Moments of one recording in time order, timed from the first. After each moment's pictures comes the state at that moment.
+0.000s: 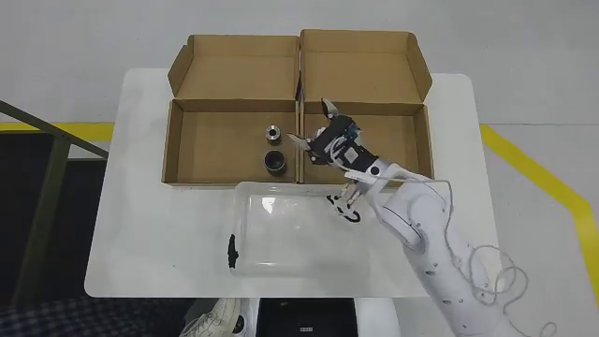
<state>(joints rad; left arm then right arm) -0.01 -0.37 -0.75 -1.25 2.03 -0.40 0.22 -1.21 -1.31 1.14 -1.89 -1.41 -0.33 0.23</state>
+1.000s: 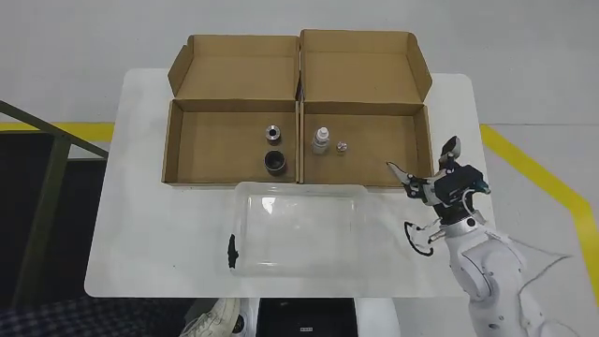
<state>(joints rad) -0.01 -0.37 -0.75 -1.25 2.03 -0.40 0.22 -1.69 -1.25 1.59 -1.95 -1.39 -0.33 -0.18</state>
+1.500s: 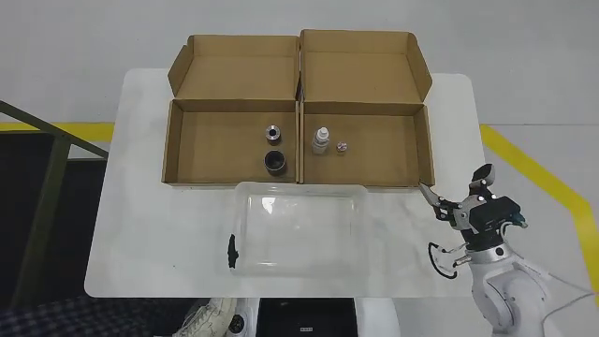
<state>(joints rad) -0.01 -0.37 -0.75 -1.25 2.03 -0.40 0.22 -1.85 -1.24 1.72 -1.93 -1.37 -0.34 -0.35</state>
